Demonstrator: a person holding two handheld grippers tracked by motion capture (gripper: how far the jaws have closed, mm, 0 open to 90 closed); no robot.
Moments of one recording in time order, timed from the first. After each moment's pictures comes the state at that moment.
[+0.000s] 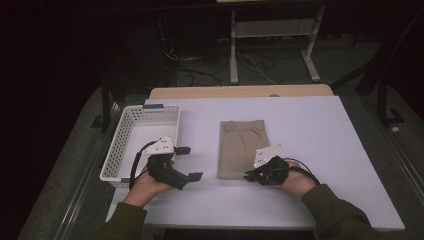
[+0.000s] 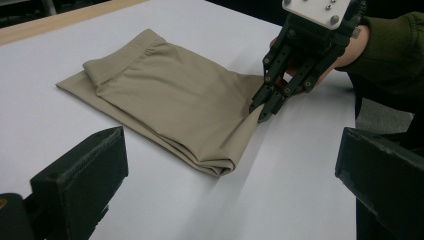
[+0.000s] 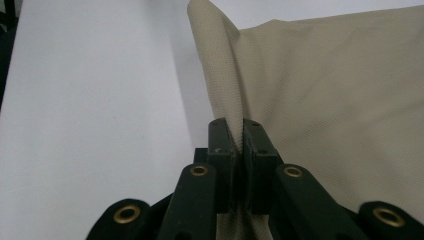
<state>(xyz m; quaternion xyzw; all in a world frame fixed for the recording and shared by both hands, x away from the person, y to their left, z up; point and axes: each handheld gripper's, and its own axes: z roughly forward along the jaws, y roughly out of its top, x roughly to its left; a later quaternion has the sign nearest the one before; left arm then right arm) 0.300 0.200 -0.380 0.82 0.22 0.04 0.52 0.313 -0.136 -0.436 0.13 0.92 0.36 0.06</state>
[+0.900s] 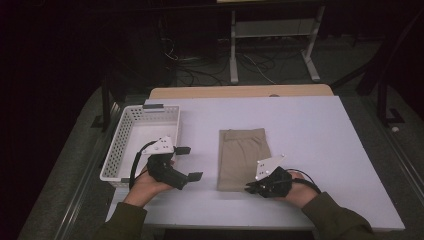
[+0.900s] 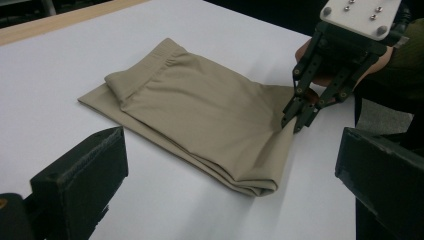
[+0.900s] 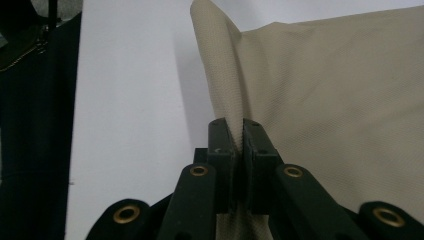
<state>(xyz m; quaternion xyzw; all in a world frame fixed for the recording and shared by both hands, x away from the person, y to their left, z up) 0.301 0.200 -0.380 0.82 0.22 0.04 0.52 0.280 -0.136 -0.432 0.12 0.92 0.36 0.04</state>
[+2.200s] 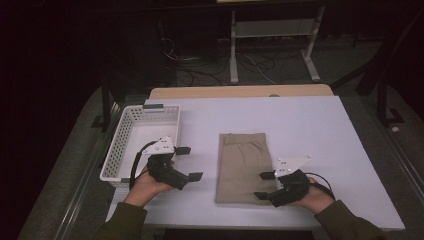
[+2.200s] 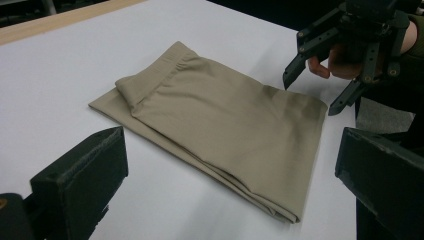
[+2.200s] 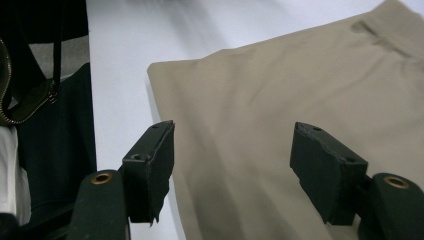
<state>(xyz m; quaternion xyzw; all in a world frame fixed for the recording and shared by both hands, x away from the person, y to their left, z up) 0.301 0.200 -0.380 0.82 0.22 0.04 0.52 0.263 -0.174 -0.420 0.21 0.88 0.43 0.05</state>
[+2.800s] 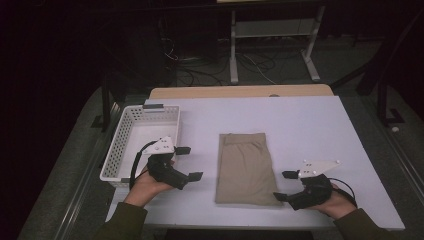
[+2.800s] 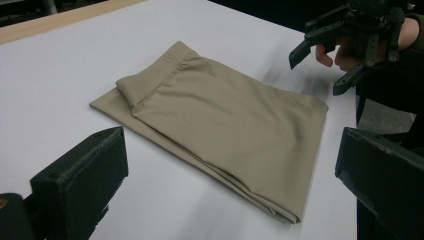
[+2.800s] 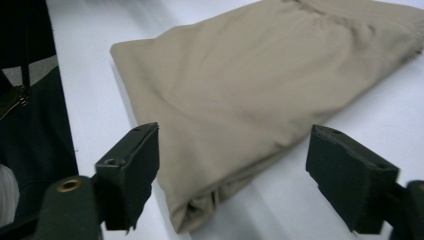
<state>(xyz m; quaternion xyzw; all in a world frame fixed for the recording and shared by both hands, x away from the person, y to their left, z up) 0.301 0.199 -0.380 0.82 0.22 0.05 0.52 0.250 -0.225 -0.428 0.27 0.85 0.44 0.08</state>
